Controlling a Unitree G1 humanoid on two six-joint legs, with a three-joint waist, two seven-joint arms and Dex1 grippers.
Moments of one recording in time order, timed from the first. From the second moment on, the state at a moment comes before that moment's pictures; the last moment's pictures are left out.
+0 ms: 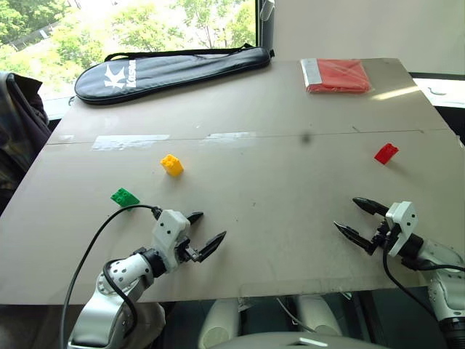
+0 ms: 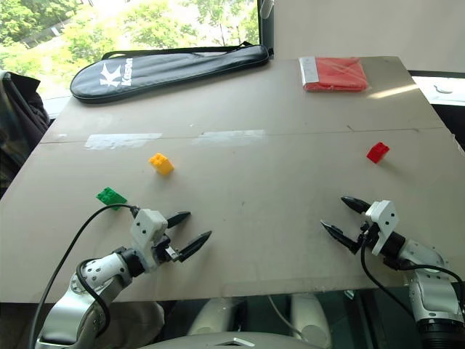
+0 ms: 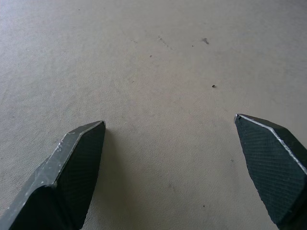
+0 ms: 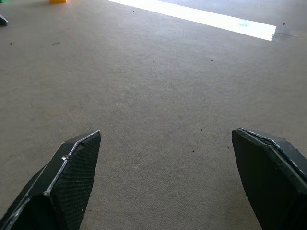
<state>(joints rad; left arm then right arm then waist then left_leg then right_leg) 0.28 0.54 0.07 -0.38 -0.35 0.25 -0.68 0.08 -0.53 -0.17 0.06 0.37 -0.11 0.97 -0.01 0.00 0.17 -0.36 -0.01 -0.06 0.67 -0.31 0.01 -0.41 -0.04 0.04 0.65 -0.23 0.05</state>
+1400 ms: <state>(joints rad) -0.16 0.74 0.07 -0.48 -0.60 0.54 -0.88 -0.37 -0.64 -0.26 0.41 0.29 0.15 0.66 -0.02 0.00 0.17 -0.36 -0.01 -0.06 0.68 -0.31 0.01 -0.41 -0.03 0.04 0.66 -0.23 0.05</state>
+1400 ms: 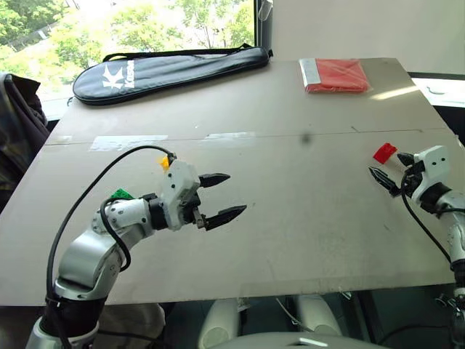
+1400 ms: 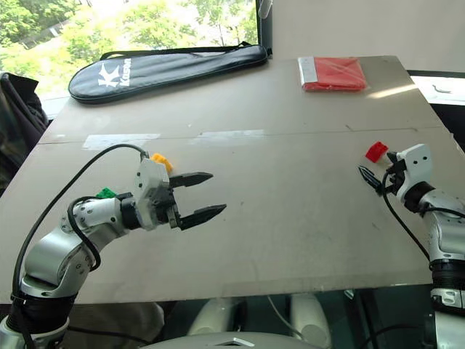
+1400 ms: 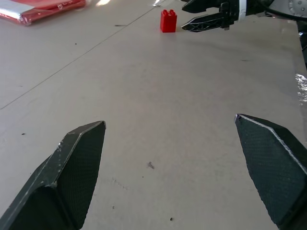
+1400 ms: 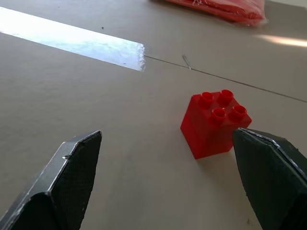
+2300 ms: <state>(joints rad) -0.22 0.82 0.13 -0.58 -0.71 0.68 -0.84 -0.73 -0.55 -0.21 1.03 0.18 -0.10 0.66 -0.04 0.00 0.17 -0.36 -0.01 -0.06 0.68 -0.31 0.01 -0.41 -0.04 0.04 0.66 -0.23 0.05</state>
